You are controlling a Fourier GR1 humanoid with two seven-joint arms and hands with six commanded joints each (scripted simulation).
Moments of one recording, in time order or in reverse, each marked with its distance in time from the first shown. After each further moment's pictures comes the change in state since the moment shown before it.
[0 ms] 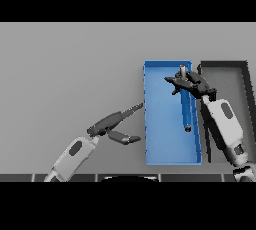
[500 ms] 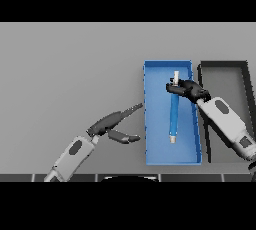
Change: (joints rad) left arm -0.004 0.001 0.003 0.013 -0.002 0.000 0.002; right arm -0.157 -0.183 0.465 0.071 -0.183 -0.066 -0.002
